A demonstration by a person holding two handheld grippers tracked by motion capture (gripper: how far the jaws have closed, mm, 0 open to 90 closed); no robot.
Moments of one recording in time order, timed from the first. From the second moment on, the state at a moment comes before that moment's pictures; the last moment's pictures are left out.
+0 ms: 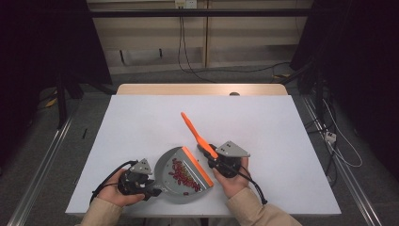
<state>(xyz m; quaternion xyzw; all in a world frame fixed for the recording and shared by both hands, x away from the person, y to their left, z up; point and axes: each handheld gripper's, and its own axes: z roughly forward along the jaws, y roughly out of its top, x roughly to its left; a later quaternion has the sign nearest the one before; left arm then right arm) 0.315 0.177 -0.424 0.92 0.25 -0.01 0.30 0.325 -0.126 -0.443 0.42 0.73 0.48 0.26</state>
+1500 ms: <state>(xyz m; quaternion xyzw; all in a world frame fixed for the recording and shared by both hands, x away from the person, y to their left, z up) 0.330 0.202 -0.424 0.85 0.35 0.10 0.39 0.333 -0.196 -0.418 0.47 0.68 0.50 0.28</state>
